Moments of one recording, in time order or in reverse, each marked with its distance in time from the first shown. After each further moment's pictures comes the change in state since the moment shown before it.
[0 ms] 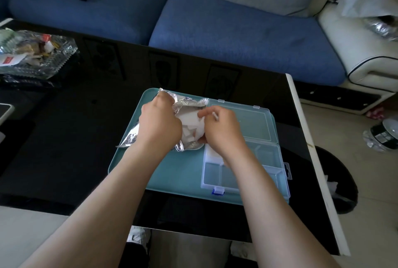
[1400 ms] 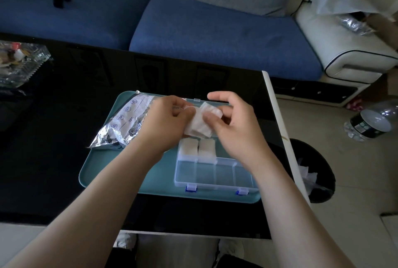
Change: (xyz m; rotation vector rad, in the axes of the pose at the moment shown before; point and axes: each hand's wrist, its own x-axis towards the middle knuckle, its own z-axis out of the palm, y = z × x) left_hand -0.018 0.043 0.044 -0.600 -0.257 0.001; right_hand -0.028 0.012 -0.101 0.091 -0.032 -0.277
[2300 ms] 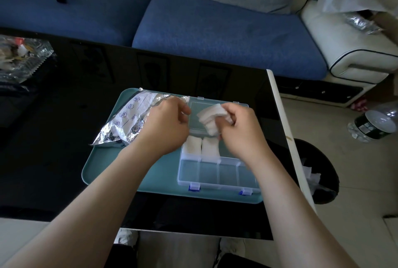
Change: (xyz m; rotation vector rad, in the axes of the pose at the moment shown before) left_hand 0.007 -0.013 -0.010 0.458 0.006 0.102; right_hand 0.014 0.028 0.003 -0.231 0.041 0.073
